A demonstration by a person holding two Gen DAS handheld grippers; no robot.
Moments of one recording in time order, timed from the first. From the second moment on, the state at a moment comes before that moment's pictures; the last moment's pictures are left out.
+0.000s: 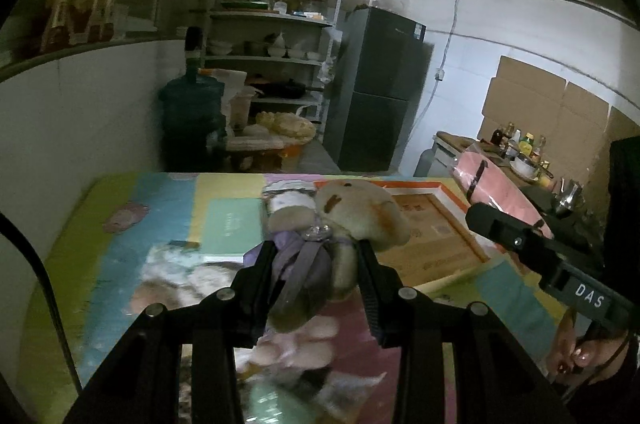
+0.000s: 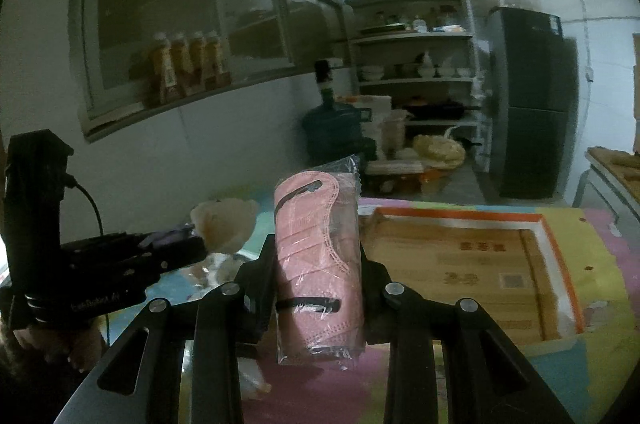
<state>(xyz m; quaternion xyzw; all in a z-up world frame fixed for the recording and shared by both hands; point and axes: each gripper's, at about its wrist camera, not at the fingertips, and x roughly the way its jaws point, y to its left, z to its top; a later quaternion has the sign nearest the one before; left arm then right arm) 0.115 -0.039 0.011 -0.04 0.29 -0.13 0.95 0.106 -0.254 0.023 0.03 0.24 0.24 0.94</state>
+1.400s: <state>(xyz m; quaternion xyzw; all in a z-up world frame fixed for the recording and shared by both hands) 0.210 -0.245 -0.041 -0.02 0.35 -0.12 0.93 0.160 -0.440 -0.021 0.06 0.29 0.11 0.95</state>
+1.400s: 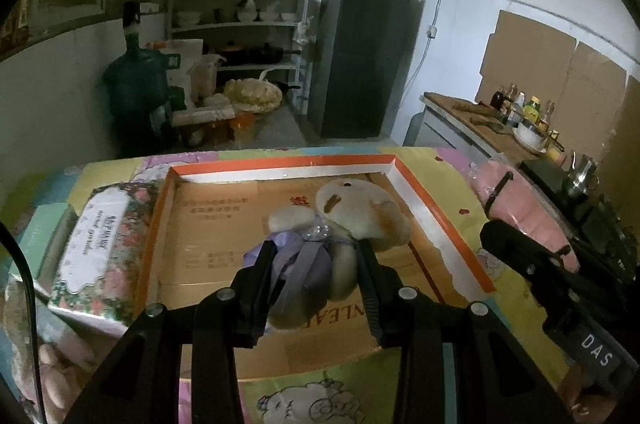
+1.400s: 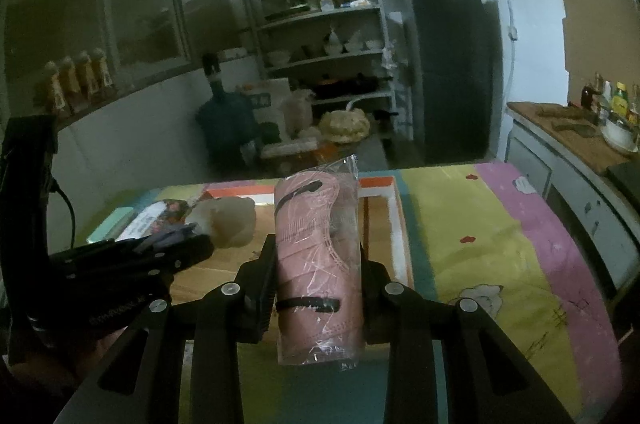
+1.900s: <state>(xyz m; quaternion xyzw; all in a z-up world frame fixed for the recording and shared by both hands) 0.241 -0.261 -0.085 -0.01 0.40 -0.12 0.91 0.205 -0.445 -0.065 0.05 0.36 0.11 0.93</state>
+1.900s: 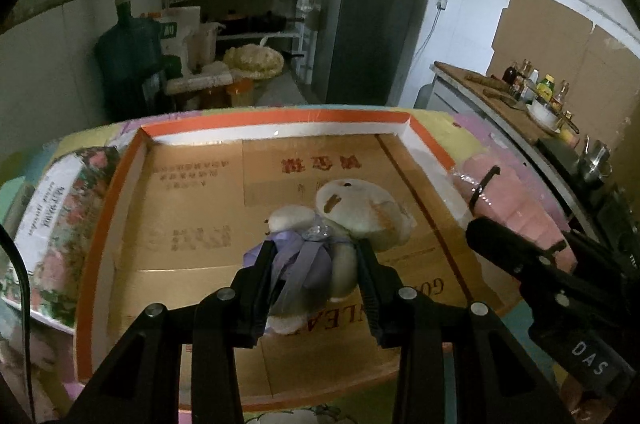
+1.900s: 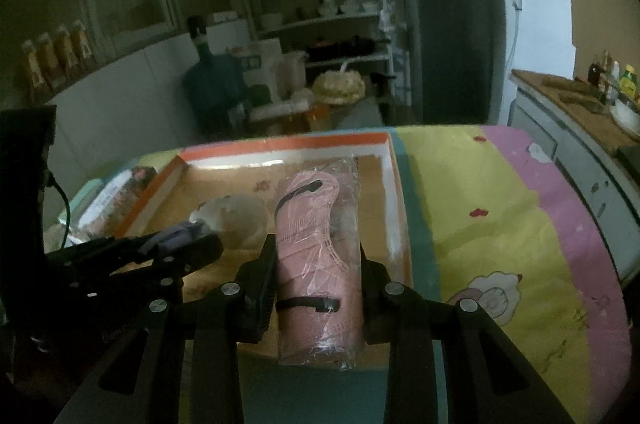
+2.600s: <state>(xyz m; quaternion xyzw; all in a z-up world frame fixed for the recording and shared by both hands) 0.251 -0.270 -0.099 0.00 0.40 -0.12 0.91 0.233 -0.437 -0.099 0.02 0.42 0.09 0.90</state>
